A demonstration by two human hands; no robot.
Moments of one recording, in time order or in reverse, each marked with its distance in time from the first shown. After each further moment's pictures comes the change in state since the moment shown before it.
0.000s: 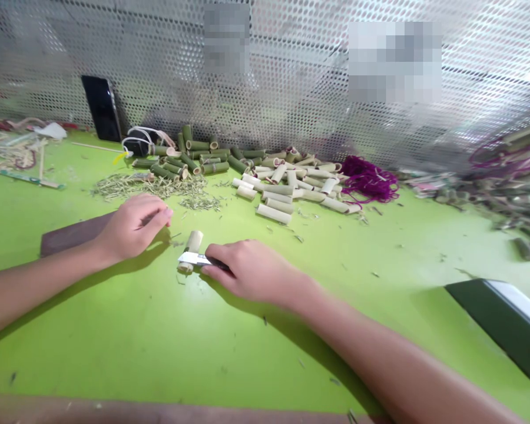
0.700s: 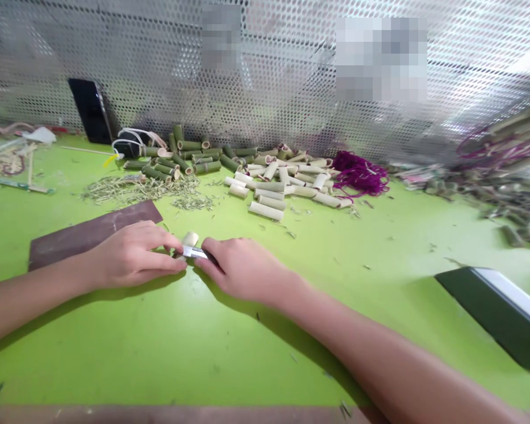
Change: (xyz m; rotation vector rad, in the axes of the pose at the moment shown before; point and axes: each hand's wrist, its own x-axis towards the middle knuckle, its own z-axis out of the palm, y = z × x) left_hand -0.015 0.003 0.005 0.162 -0.163 0.649; right_hand -0.001 -0.010 0.000 -0.053 0.018 0.158
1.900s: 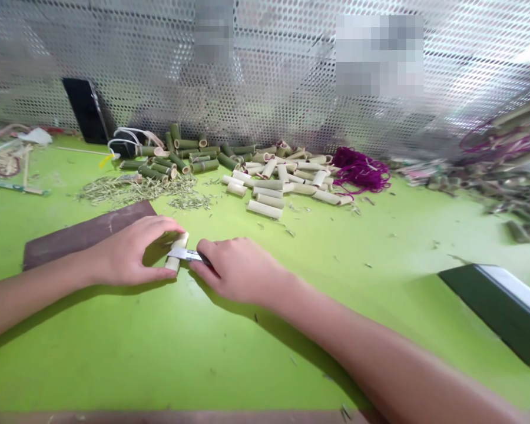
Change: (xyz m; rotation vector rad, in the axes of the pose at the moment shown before) left_hand 0.007 0.000 -0.002 -0.317 -0.249 -0.564; right_hand -0.001 -0.004 -0.001 -0.063 -0.021 0.002
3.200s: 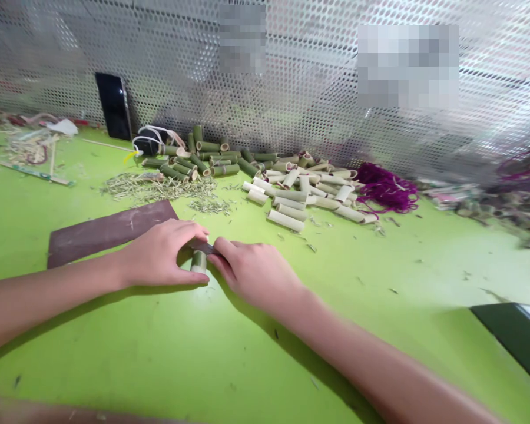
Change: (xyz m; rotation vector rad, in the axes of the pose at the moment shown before) left_hand 0.013 0.009 0.015 0.005 0.162 0.047; right_hand 0.011 -0.001 0.005 -0.100 0.112 0.062
